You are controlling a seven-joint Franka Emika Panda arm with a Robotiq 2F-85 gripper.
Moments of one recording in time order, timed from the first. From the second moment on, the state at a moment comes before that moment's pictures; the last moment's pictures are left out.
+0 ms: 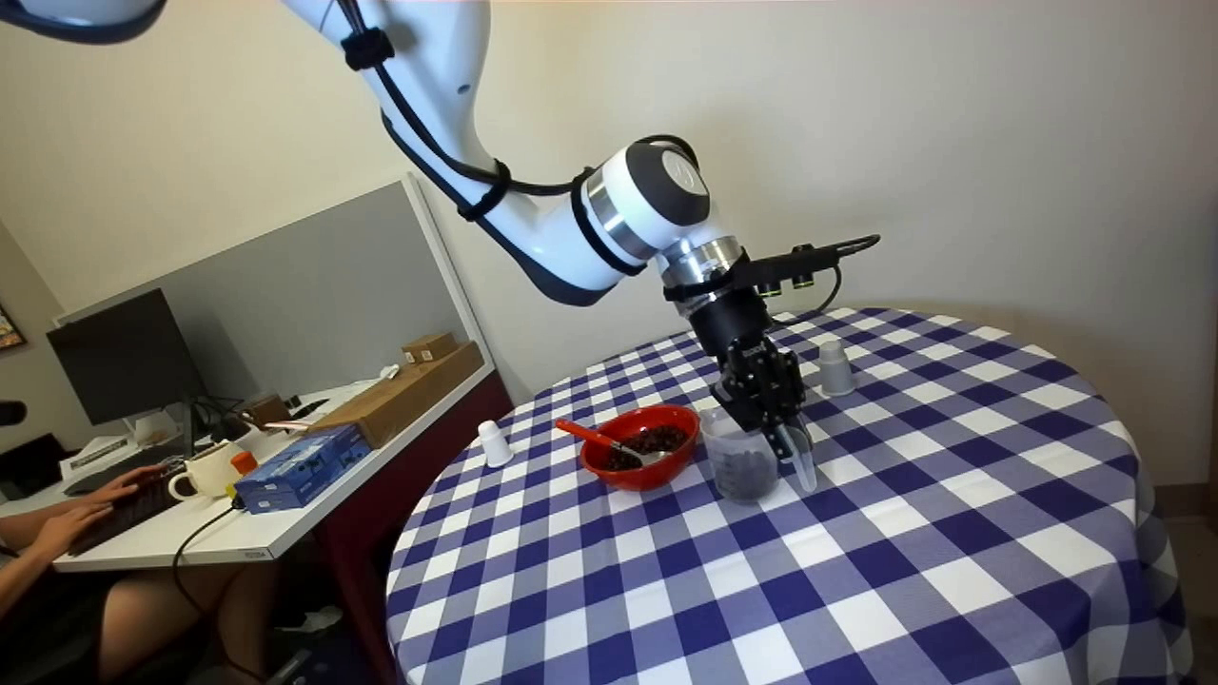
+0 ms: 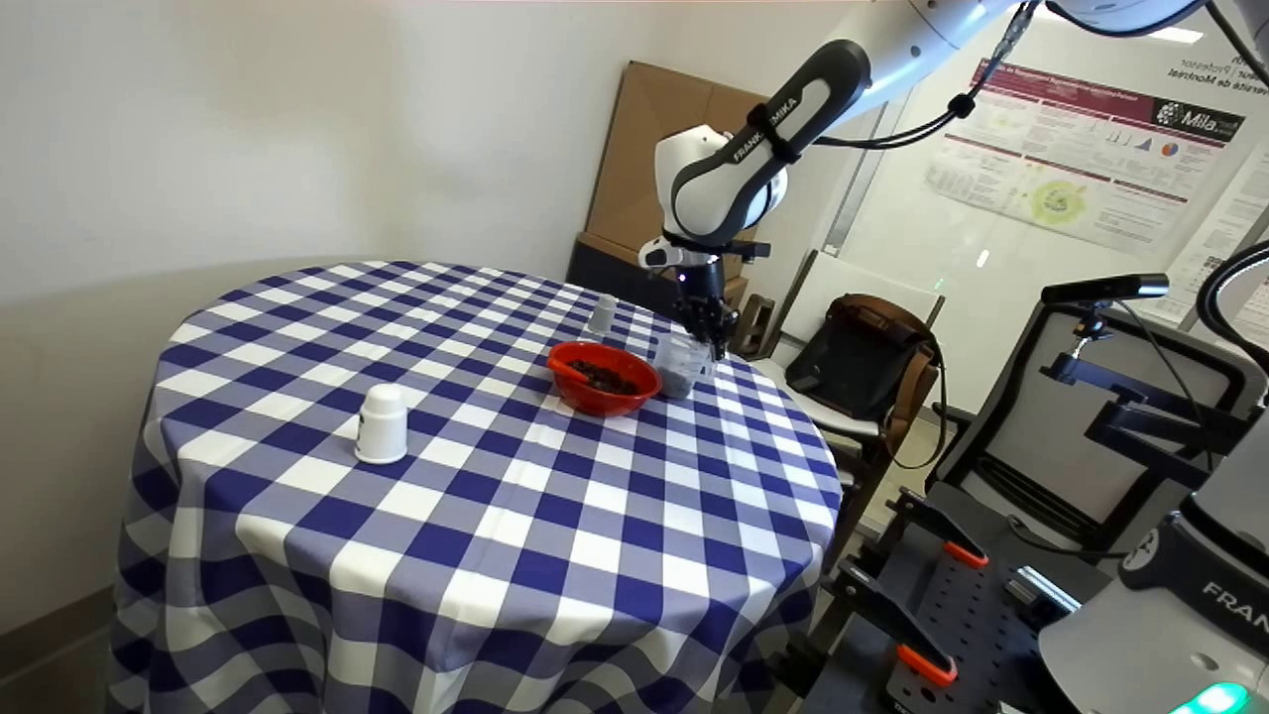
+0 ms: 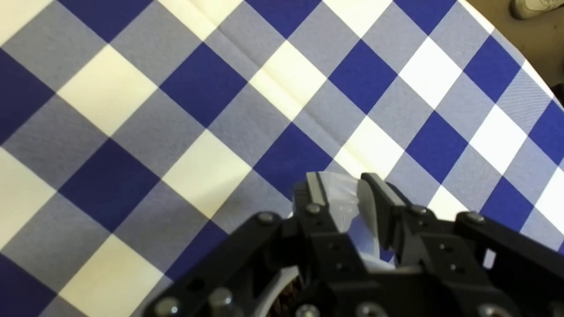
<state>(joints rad) -0.17 0.74 -0.11 -1.74 -0.48 2.22 -1.30</state>
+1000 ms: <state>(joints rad) 0.02 0.52 -0.14 -1.86 -0.93 2.21 -1.02</state>
